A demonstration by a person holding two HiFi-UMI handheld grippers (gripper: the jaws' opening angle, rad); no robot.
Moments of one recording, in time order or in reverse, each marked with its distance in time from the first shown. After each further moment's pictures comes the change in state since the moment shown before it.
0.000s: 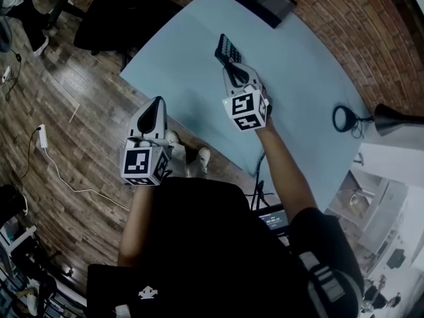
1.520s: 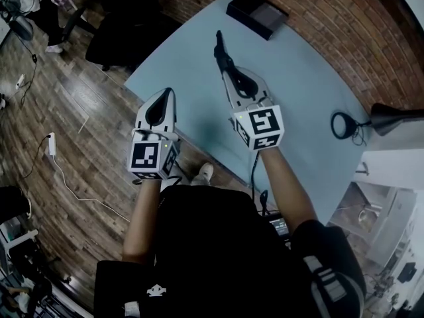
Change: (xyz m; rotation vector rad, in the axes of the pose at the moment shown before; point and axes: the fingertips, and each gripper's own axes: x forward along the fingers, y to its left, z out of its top) left arm 0.005 -0.066 0.062 0.120 -0.167 -0.019; right arm -0.112 -0.035 0.086 0.312 -0.412 0.026
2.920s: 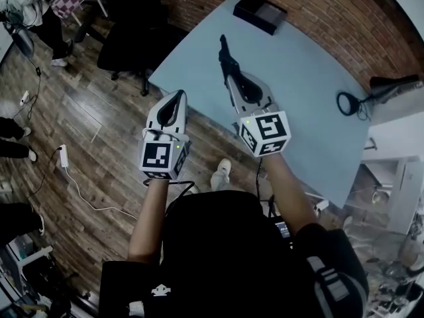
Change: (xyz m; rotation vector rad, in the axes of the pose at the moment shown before) left arm -0.097 0.037 0.034 0.058 -0.026 -0.143; right arm -0.036 0.119 0.058 0.066 -0.065 -0.100
